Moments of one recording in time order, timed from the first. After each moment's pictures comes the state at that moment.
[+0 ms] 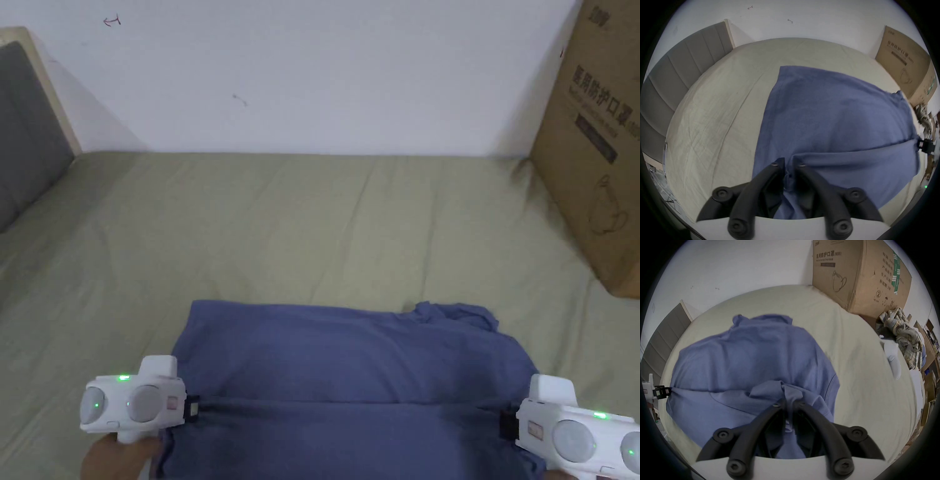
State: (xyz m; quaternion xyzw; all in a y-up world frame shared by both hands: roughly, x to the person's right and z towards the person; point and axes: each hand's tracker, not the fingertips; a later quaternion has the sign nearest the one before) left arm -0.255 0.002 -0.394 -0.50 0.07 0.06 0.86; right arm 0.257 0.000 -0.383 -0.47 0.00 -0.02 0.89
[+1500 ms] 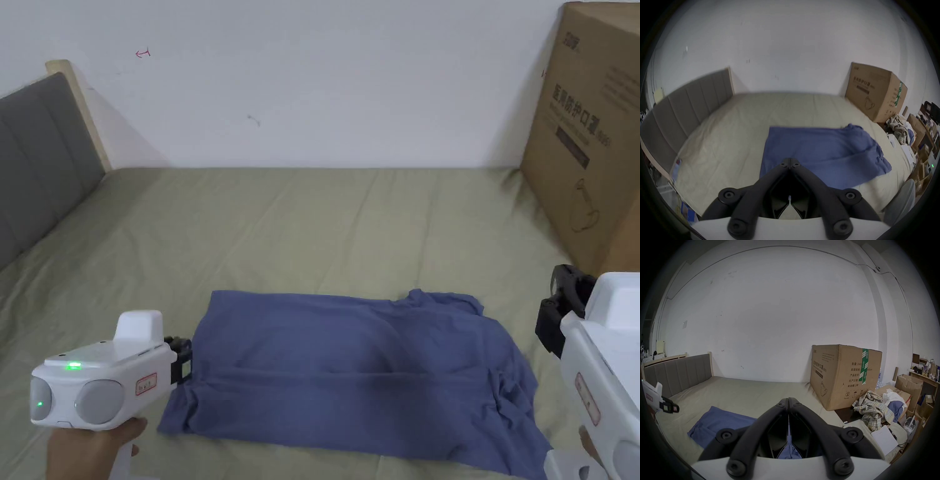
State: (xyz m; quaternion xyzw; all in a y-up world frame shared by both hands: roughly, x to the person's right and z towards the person) left arm -0.247 0.117 -0.268 -0.35 0.02 0.05 0.93; right arm 0.228 0.213 -0.213 -0.08 0.01 0.04 1.00
